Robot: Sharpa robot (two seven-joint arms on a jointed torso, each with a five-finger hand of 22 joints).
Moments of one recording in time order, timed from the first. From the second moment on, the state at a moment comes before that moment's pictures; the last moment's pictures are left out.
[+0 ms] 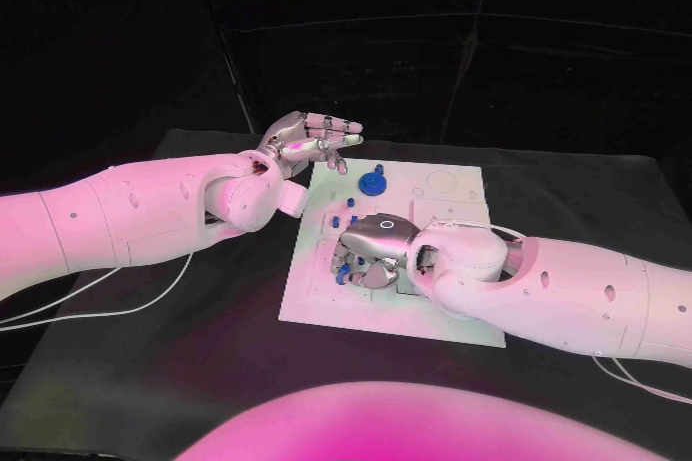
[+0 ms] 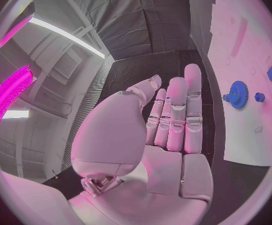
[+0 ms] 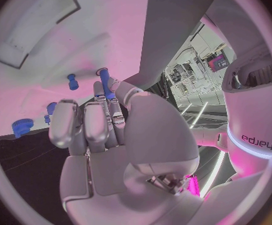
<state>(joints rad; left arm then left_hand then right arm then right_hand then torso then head) 1.23 -0.81 -0.14 1.42 0.00 -0.21 0.42 1.39 -0.12 0.38 0.01 0.13 1.00 0.18 0.13 0.07 1.07 0.12 0.15 0.10 1.23 0.02 0.98 0.51 0.17 1.23 0.12 0.61 0.63 1.16 -0.51 -0.18 1.59 -1.66 -0.17 -0.07 1.42 -0.06 0.47 -0.06 0.12 1.10 0.15 0.08 0.07 1.24 0.08 0.12 0.09 1.47 -0.01 1.25 1.05 0.09 1.35 0.09 1.37 1.21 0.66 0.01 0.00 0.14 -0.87</state>
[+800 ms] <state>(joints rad) 1.23 -0.81 -0.14 1.42 0.00 -0.21 0.42 1.39 -0.12 0.38 0.01 0.13 1.00 0.18 0.13 0.07 1.07 0.12 0.16 0.10 1.23 0.02 0.98 0.51 0.17 1.23 0.12 0.61 0.63 1.15 -0.52 -0.18 1.61 -1.70 -0.19 -0.11 1.41 -0.07 0.47 -0.06 0.12 1.10 0.15 0.07 0.07 1.25 0.07 0.11 0.09 1.47 -0.01 1.25 1.04 0.09 1.35 0.09 1.37 1.21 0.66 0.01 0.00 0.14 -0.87</state>
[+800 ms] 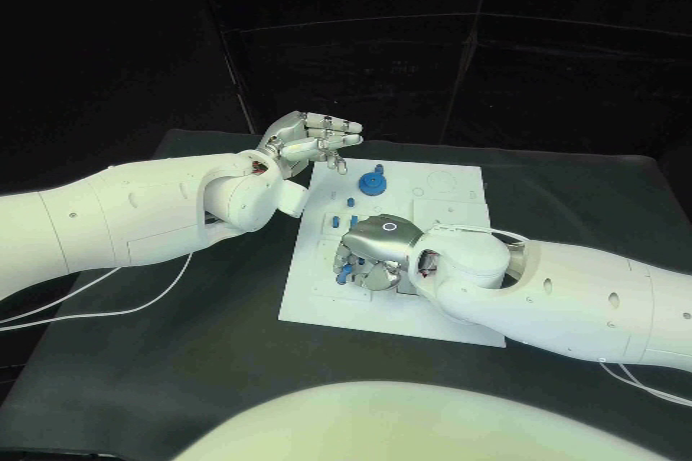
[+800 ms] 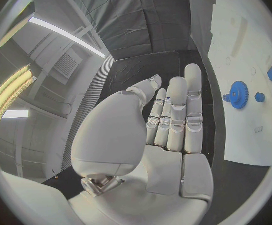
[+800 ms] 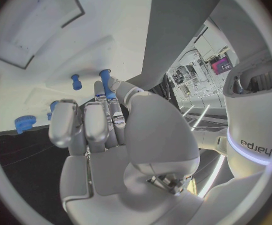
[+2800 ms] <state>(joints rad) 1.23 -0.81 -0.14 1.41 0.00 -0.20 0.42 1.39 -0.12 0.38 0.01 0.13 1.00 0.18 0.13 0.07 1.07 0.12 0.16 0.10 1.23 0.02 0.98 0.51 0.17 1.23 0.12 0.61 0.63 1.16 -0.67 -0.17 1.71 -1.65 -0.35 -0.08 1.35 -0.11 0.07 0.03 0.22 0.80 0.16 0.07 0.07 0.93 0.12 0.21 0.08 1.40 0.04 1.15 0.86 0.11 1.20 0.14 1.22 0.99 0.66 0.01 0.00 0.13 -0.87</state>
